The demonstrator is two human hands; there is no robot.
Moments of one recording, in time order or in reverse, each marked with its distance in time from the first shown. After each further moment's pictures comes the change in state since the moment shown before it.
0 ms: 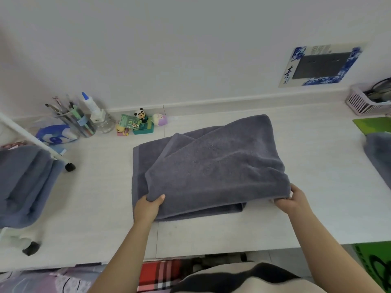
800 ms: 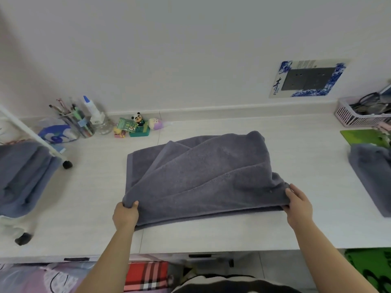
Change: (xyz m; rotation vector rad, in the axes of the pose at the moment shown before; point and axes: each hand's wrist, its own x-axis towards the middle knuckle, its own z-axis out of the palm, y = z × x) left_hand -0.026 -0.010 -0.004 -0.047 0.314 -0.132; right_hand -0.002 -0.050 -0.039 -0.726 0.133 -0.579
